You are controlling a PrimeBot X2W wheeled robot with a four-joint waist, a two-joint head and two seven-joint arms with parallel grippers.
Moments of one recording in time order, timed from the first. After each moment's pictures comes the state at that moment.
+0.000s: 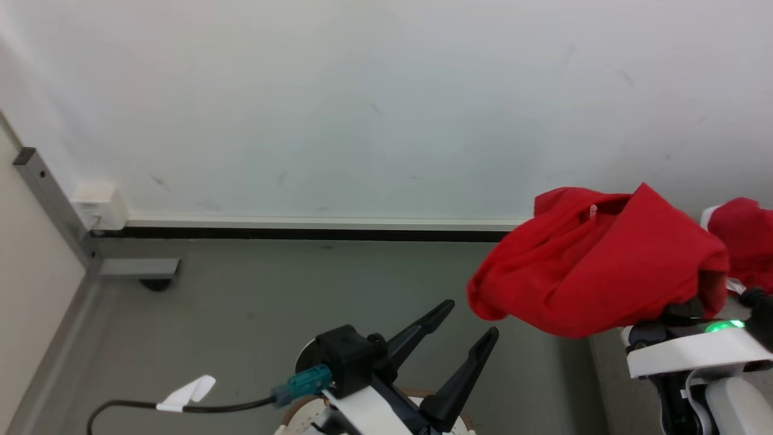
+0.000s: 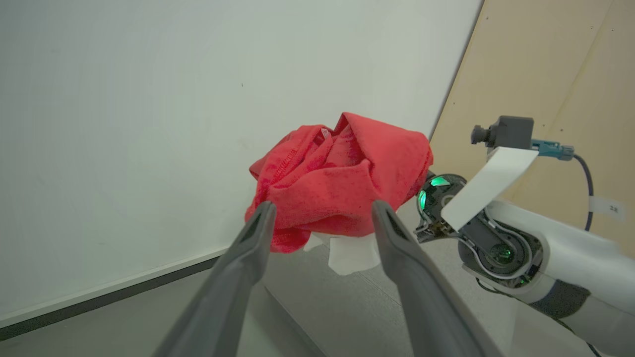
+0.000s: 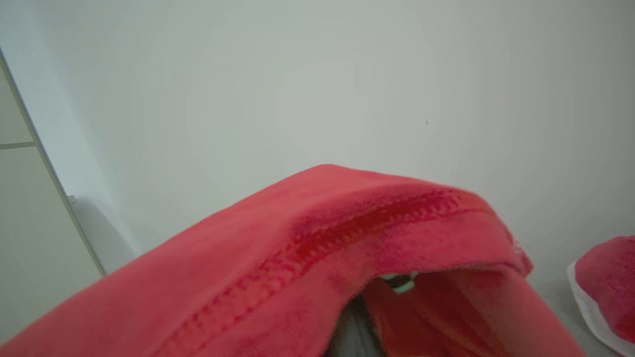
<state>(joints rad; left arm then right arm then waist) -0.37 0.23 -0.80 -0.05 -0.61 0.00 -0.11 -0.31 -0.15 0.19 0.28 0.66 0.13 -0.26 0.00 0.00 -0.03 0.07</state>
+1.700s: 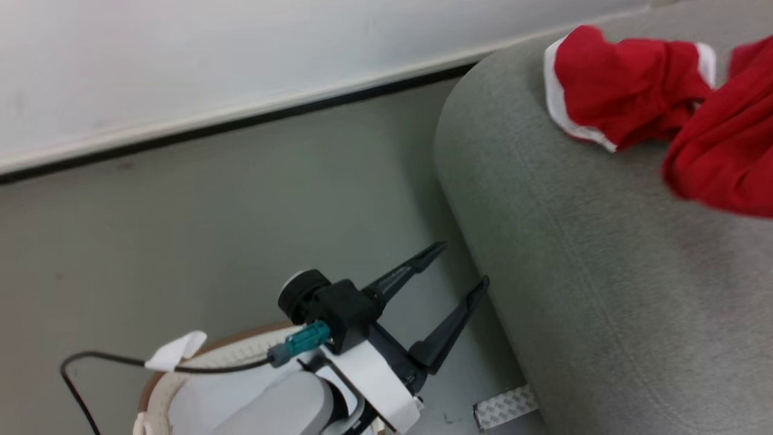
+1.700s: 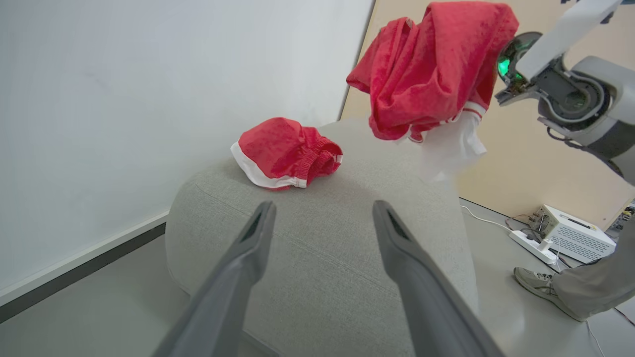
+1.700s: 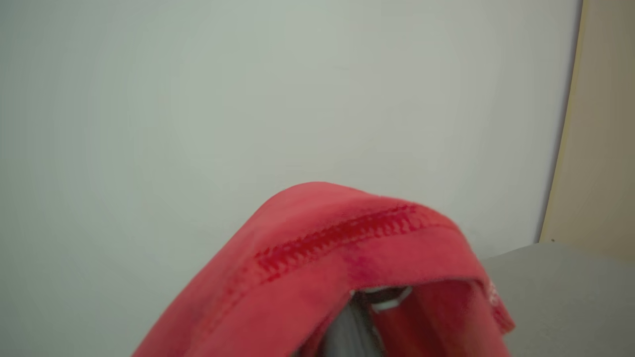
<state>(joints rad) -0.53 0.27 -0.83 0.04 -0.51 -0.04 -0.17 -0.46 -0.32 -0.15 0.07 0.52 0.13 -0.11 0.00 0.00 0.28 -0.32</state>
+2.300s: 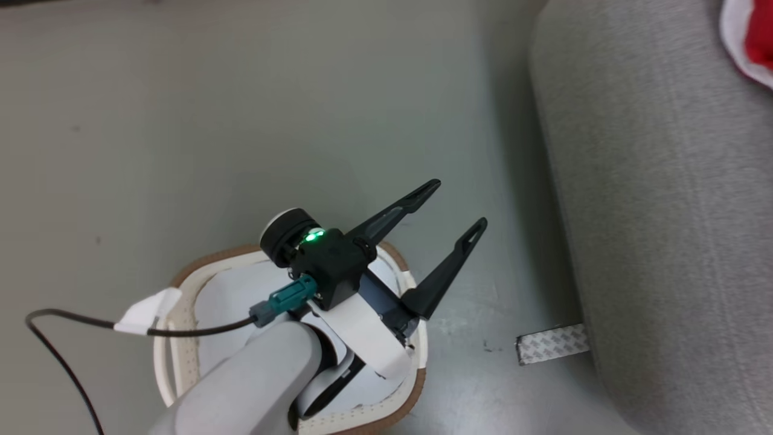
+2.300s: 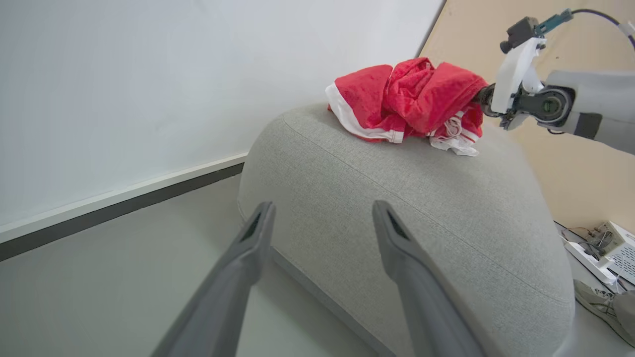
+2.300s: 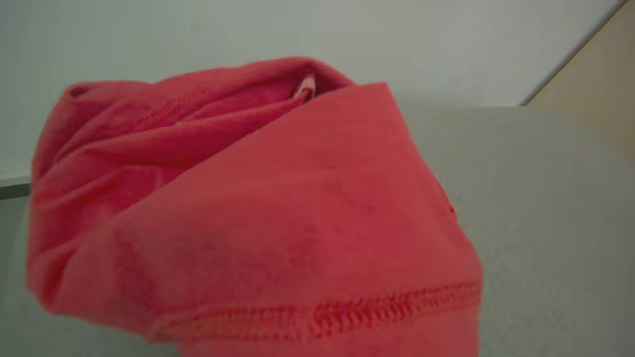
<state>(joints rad) -0.67 0.30 -0.80 0.02 -0.47 -0.04 -0.16 -0.83 -0.56 -0.16 0.63 0.41 0.13 0.08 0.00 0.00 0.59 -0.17</state>
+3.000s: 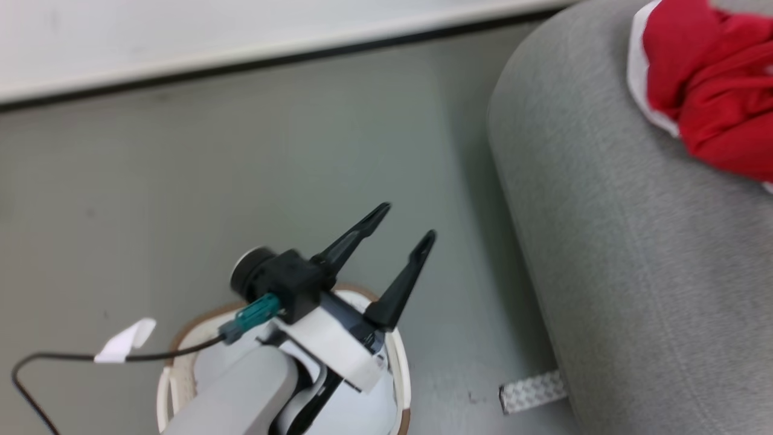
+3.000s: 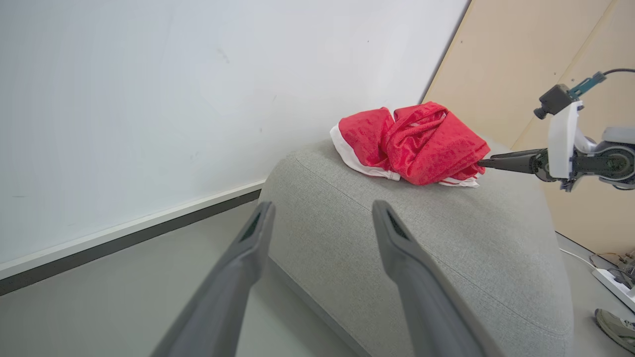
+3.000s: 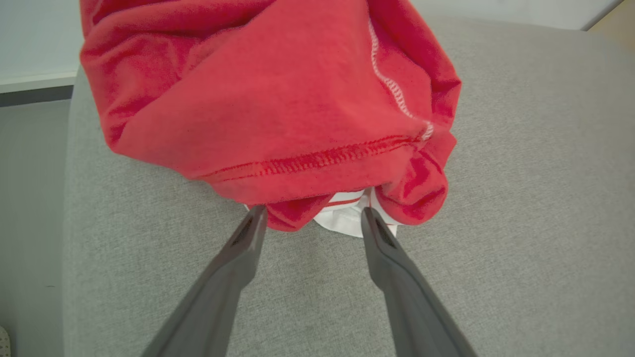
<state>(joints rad) -0.58 0.32 -0.76 0.07 -0.52 0.00 -0.21 -0.70 -0.62 0.22 0.72 0.64 0.13 0.25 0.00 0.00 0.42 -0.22</state>
